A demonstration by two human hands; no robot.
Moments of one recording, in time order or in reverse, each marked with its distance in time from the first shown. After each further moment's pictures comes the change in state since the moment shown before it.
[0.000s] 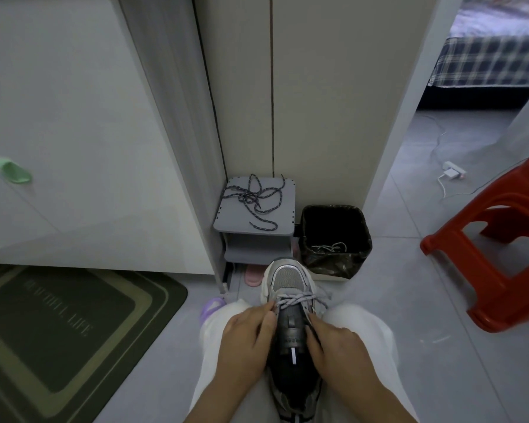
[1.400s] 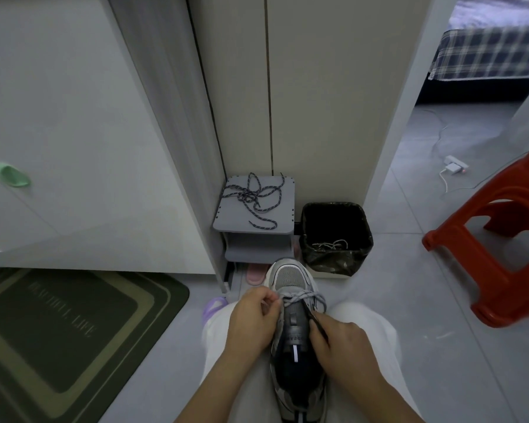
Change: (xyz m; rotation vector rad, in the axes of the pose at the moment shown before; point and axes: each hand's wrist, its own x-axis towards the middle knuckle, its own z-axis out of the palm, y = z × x) left_hand 0.035 0.016 0.003 -0.006 -0.007 -0.242; right_hand 0.003 0.001 -0.008 0.051 0.072 0.056
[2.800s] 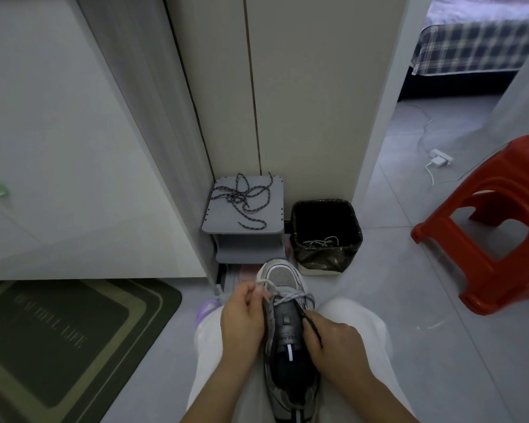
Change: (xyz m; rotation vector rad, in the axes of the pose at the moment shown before) left_hand -0.003 0.007 0.008 -0.311 0.207 -0.016; right_hand -0.003 0.014 0.012 0.005 0.069 -0.039
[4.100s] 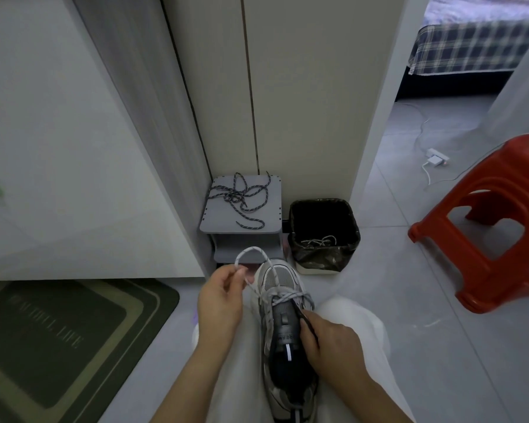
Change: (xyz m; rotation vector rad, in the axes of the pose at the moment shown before) left_hand 0.021 0.012 -0.027 -0.070 0.071 0.126; right_hand 0.000 -0.002 0.003 -0.053 0.048 -0.010
